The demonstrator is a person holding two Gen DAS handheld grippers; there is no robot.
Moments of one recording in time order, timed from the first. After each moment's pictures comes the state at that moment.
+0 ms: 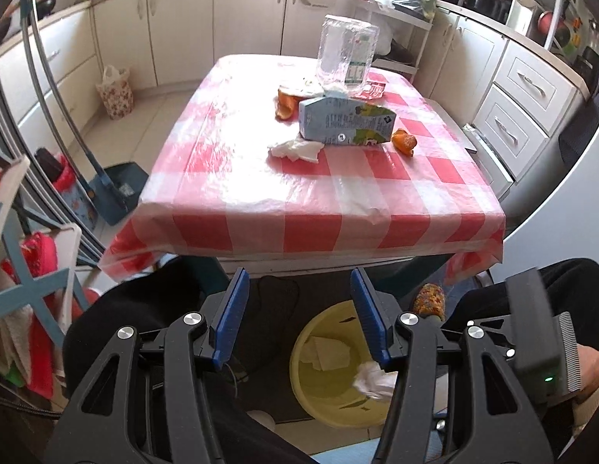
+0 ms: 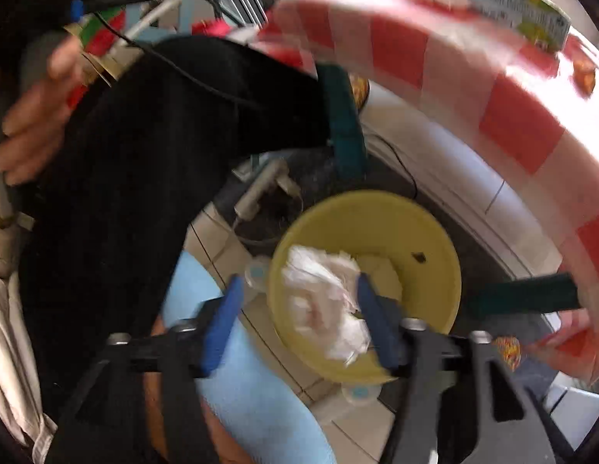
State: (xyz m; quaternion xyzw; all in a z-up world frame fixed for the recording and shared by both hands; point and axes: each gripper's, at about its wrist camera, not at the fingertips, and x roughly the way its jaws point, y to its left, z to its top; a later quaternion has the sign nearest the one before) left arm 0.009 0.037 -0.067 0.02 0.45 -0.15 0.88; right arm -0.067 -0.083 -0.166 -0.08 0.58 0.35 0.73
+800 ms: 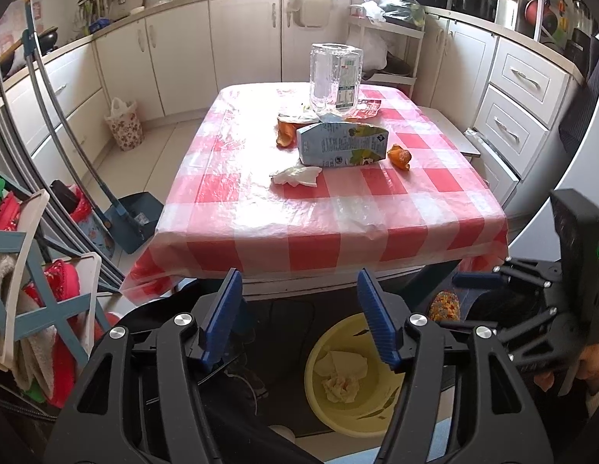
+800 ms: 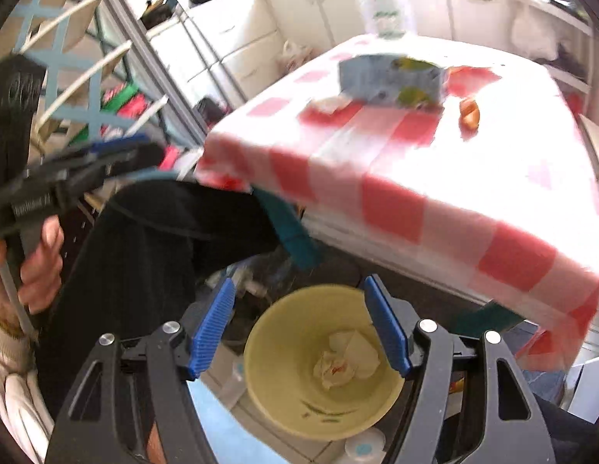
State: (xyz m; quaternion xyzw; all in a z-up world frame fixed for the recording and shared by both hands) left arm -0.006 0.030 -0.048 0.05 0.41 -0.14 0.90; right arm -0.045 -0.150 -0.108 0.05 0.46 0.25 0.85
